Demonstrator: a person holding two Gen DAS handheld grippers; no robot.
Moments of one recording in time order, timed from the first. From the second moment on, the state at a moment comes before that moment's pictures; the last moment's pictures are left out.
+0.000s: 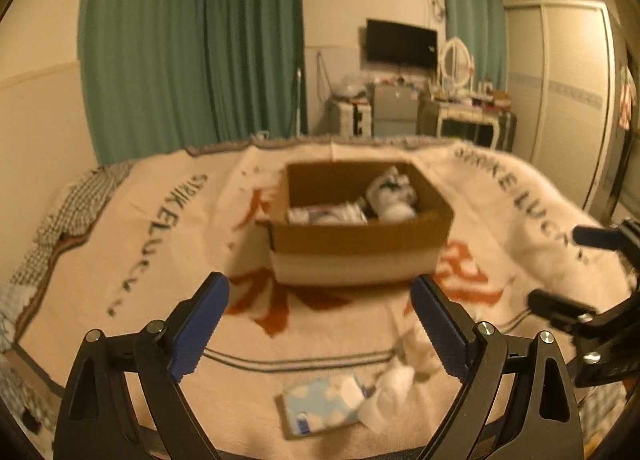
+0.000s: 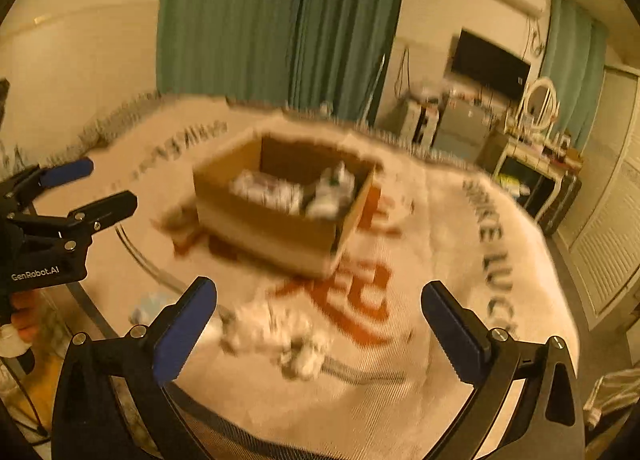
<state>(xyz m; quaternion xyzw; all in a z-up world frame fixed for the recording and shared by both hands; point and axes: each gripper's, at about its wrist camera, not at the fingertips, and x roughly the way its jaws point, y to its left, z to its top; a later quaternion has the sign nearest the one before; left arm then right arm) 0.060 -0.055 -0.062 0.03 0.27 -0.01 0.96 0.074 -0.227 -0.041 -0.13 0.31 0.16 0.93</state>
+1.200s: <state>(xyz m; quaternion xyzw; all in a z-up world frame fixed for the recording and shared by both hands) 0.057 -0.086 -0.140 0.05 0.37 -0.10 0.92 0.105 -0.253 -0.149 -0.01 0.43 0.14 0.89</state>
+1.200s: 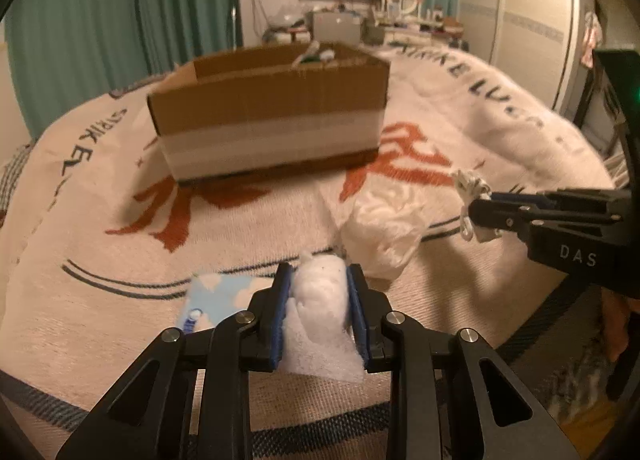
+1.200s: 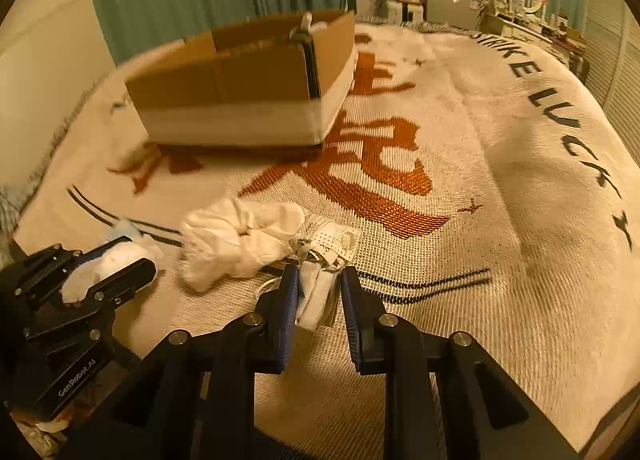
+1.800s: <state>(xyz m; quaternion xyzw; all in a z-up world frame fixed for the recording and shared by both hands) 0.037 -0.061 -0.039 0.04 0.28 -0.10 0.95 0.052 -0.236 -0.031 -0.02 0.32 0.18 0.93</state>
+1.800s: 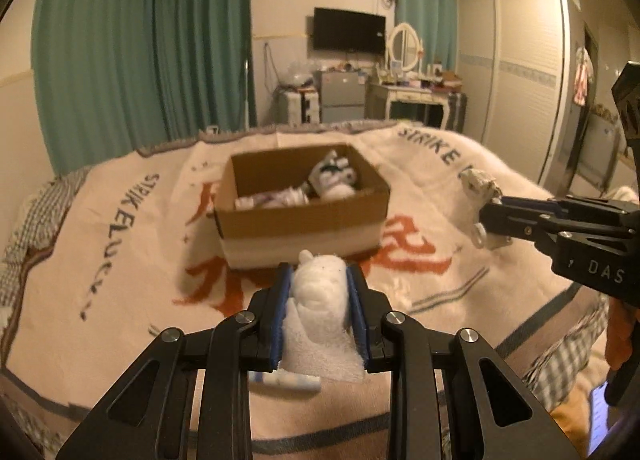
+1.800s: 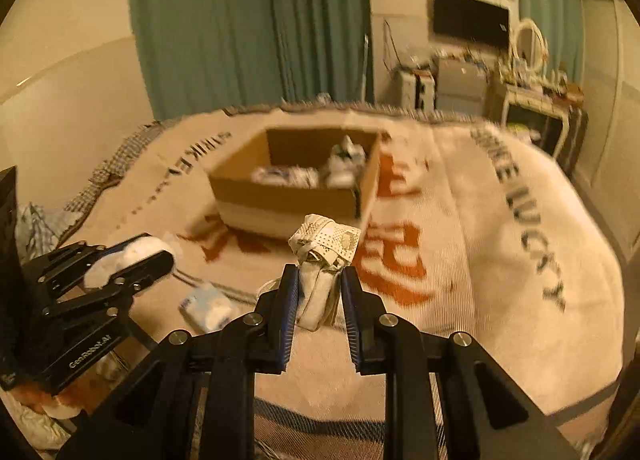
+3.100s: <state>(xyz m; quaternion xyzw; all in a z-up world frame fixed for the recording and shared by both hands) 0.259 -0.017 -0.068 0.04 0.30 -0.07 0.95 0.298 -0.166 -0.072 0.00 0.34 0.23 0.91</state>
